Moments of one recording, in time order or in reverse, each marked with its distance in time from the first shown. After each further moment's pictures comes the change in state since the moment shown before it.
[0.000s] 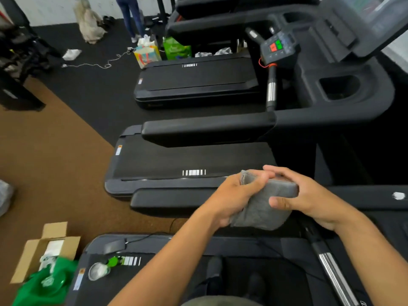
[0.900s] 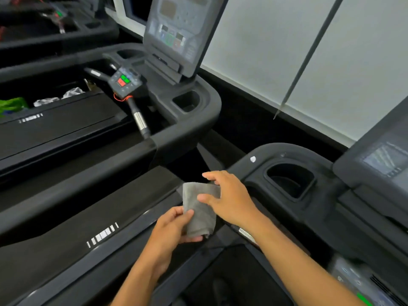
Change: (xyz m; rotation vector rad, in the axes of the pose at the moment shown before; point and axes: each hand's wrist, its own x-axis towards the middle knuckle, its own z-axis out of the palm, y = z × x) left_hand 0.031 -0.026 0.016 0.218 -0.174 -0.155; right_hand -0.047 0.002 0.029 -0.536 0.902 0.176
